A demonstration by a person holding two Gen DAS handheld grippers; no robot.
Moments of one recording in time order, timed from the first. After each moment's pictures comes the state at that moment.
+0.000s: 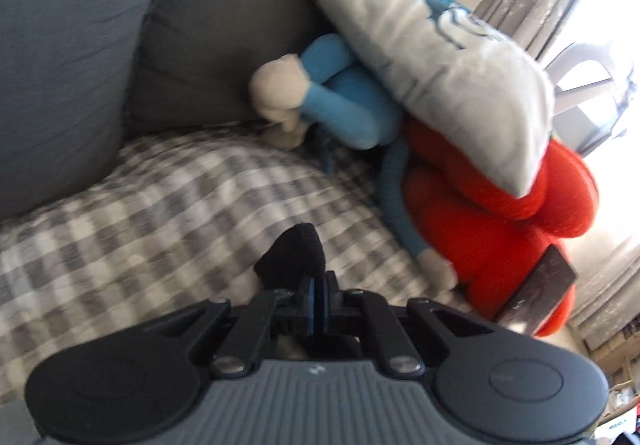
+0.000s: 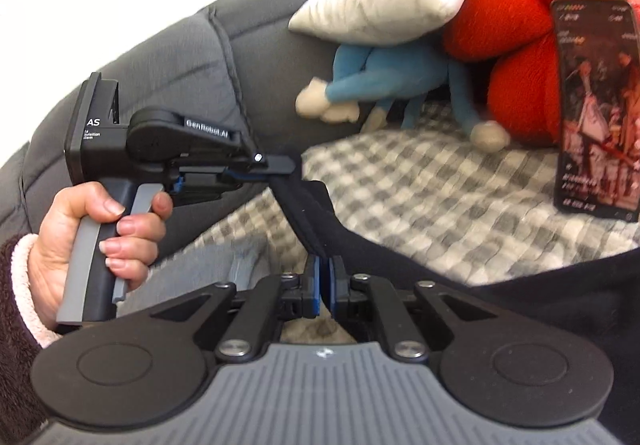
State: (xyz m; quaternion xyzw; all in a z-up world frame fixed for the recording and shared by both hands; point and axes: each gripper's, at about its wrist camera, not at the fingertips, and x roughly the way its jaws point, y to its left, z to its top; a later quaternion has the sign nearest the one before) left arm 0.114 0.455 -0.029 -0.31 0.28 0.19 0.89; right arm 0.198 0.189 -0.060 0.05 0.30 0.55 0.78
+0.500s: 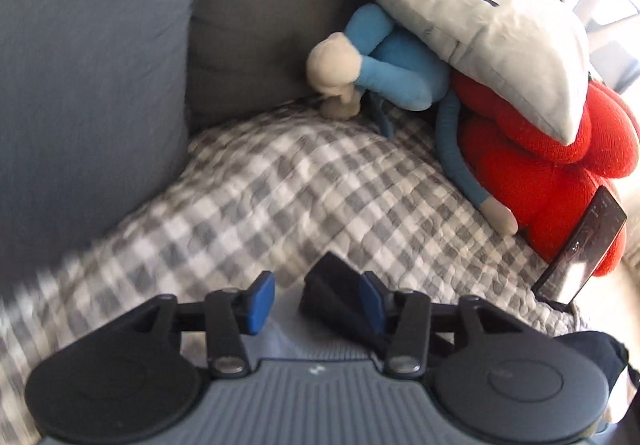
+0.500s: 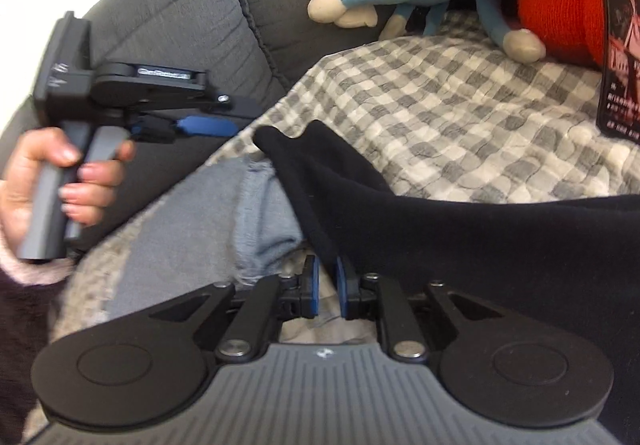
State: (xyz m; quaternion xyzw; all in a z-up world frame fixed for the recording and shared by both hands) left arm 0.108 0.470 -0.009 -0.22 0.37 0.20 0.88; right arm 0.203 0.201 -0.069 0.03 0.41 0.58 0.70
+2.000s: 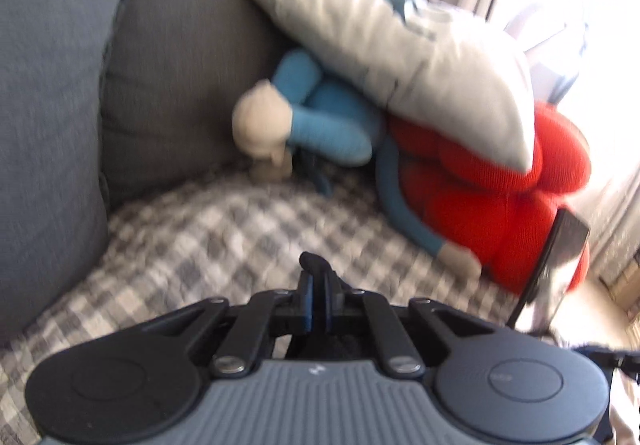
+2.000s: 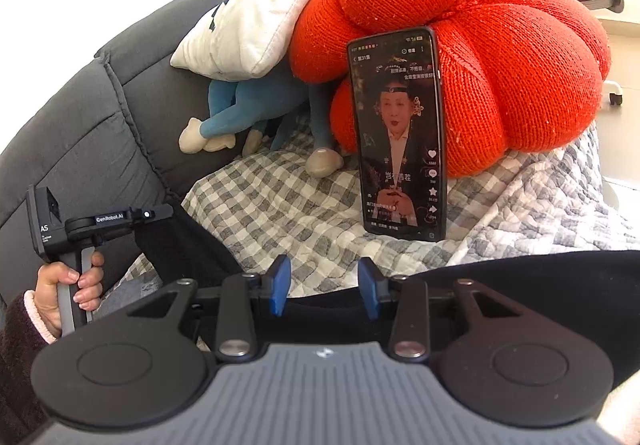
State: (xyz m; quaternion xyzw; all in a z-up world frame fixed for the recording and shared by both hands) left arm 0.126 0.484 -0.022 -0.20 0.23 0.13 0.94; right arm 0.275 0.093 -0.030 0.09 0.36 0.44 0.82
